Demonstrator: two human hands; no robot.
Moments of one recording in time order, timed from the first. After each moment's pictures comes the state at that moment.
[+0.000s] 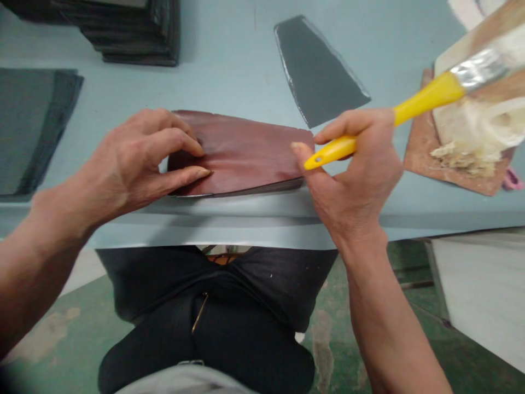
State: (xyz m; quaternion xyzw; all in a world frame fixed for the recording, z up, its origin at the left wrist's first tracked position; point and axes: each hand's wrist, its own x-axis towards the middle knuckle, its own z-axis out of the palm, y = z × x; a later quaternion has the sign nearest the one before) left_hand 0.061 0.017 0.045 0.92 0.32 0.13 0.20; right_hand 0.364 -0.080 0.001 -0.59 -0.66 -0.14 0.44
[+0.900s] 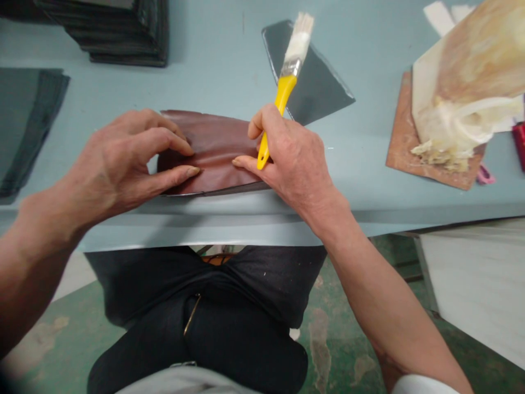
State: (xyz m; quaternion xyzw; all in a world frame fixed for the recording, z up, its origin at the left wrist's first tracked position) left_hand 0.058 0.015 0.041 0.93 0.32 0.13 0.15; right_hand 0.341 -0.044 0.015 -0.63 -0.72 0.11 0.26
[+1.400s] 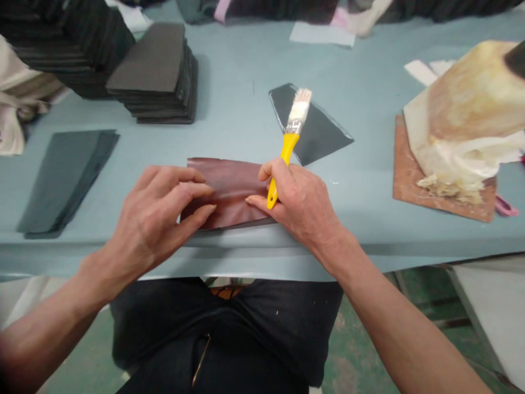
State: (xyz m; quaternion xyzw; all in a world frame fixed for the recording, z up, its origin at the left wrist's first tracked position) left_hand 0.068 -0.016 0.043 0.93 0.30 0.19 -0.03; right_hand 0.341 -0.046 -0.004 -0.55 -0.78 0.00 0.30
